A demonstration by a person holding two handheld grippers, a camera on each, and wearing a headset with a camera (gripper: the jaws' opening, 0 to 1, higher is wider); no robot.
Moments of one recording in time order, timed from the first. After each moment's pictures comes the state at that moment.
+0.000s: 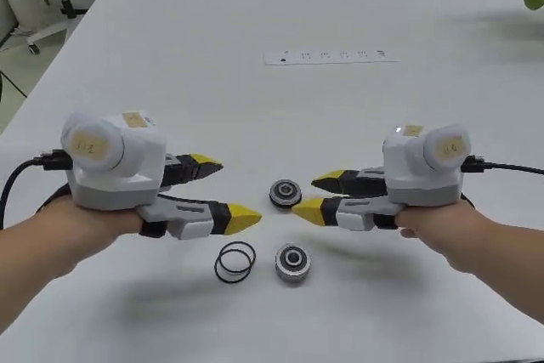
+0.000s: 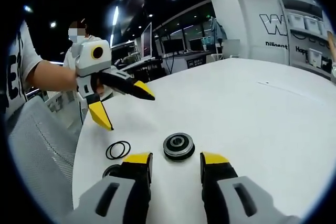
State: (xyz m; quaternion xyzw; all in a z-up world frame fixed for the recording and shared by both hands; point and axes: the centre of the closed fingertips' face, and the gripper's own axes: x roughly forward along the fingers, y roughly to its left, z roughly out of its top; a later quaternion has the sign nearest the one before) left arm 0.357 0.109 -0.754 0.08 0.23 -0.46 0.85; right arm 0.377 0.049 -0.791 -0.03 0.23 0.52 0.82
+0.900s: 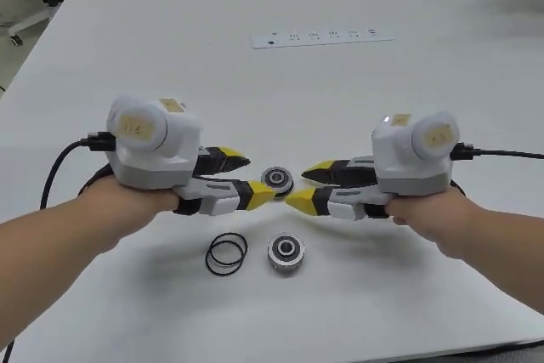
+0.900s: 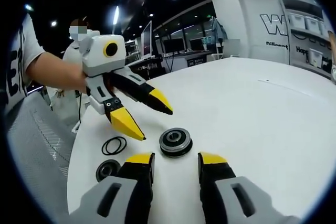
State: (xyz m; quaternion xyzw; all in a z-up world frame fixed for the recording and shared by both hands) left arm 0.380 0.074 -0.776 0.09 0.25 -0.47 0.84; right arm 0.375 0.049 -0.798 -0.04 0.23 0.52 0.82
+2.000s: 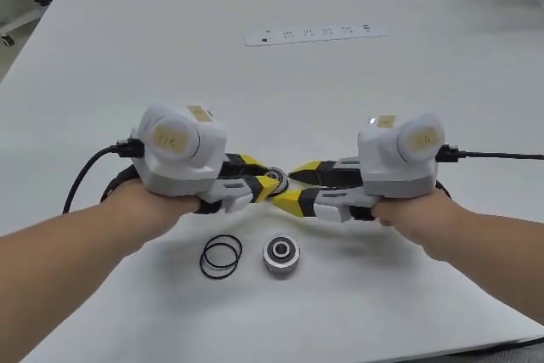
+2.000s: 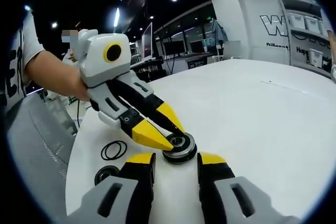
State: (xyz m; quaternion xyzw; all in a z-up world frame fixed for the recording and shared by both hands) left arm 0.392 0.057 -0.792 0.14 0.25 -0.47 0.84; right arm 0.378 0.062 -0.798 -0.03 0.22 0.52 0.82
